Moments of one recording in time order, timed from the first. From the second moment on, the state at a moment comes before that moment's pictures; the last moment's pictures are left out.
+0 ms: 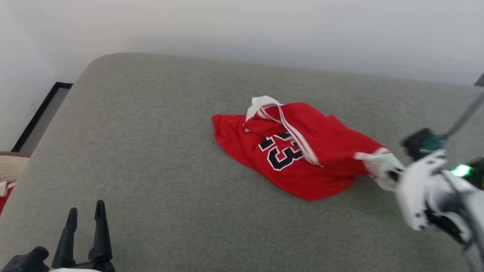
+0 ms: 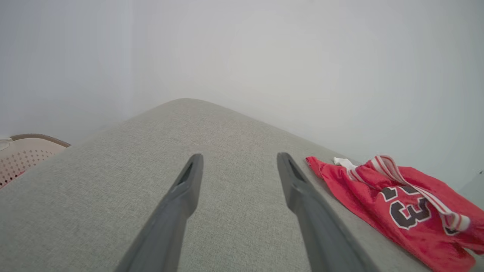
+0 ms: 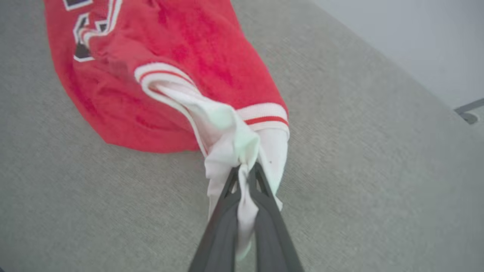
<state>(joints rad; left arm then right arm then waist) 0.13 0.15 0.09 0.09 -0.51 -0.13 -0.26 -0.35 -0.53 0.34 0.19 0.45 0.13 0.65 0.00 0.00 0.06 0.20</state>
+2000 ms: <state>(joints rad) -0.36 0.58 -0.36 0.13 -0.83 -0.13 0.17 -0.13 -0.09 -0.07 -0.05 0.16 0.13 0.15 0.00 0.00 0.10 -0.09</state>
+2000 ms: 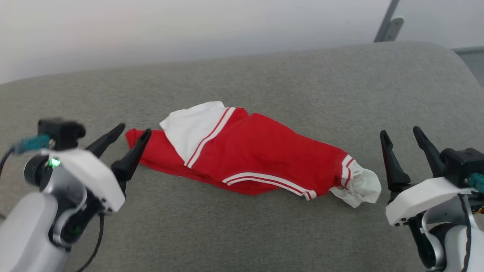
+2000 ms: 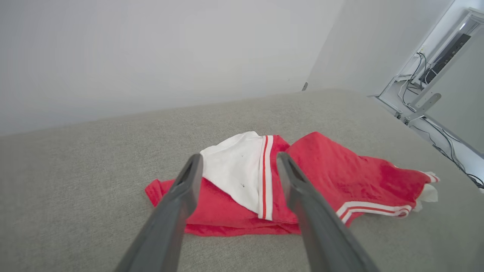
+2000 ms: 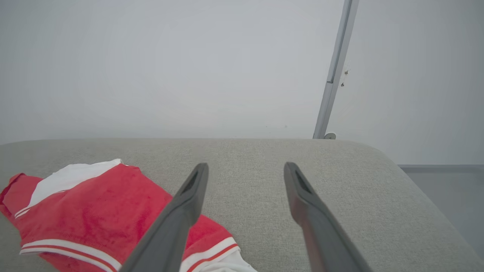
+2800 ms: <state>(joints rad) -0.80 0.57 -0.60 0.65 -0.92 -0.10 0.69 -0.20 -0.05 -0.02 0.04 0.19 0.13 -0.04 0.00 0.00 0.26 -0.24</state>
